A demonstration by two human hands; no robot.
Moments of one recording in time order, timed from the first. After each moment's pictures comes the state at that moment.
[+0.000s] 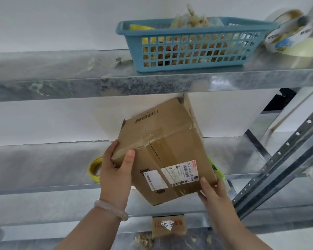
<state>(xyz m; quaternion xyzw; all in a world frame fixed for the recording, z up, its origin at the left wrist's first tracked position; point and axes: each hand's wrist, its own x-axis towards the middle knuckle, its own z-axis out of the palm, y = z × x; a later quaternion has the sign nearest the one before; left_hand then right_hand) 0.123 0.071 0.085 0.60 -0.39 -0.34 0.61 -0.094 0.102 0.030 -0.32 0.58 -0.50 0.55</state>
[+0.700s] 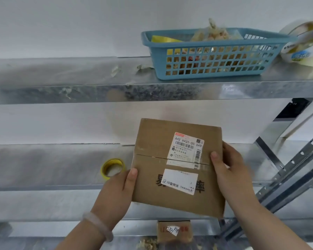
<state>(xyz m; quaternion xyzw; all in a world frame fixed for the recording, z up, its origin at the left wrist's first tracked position) 0.176 0.100 0.088 0.67 -0.62 -0.27 0.31 -0.083 0.066 0.098 -0.52 0.64 -0.48 0.30</state>
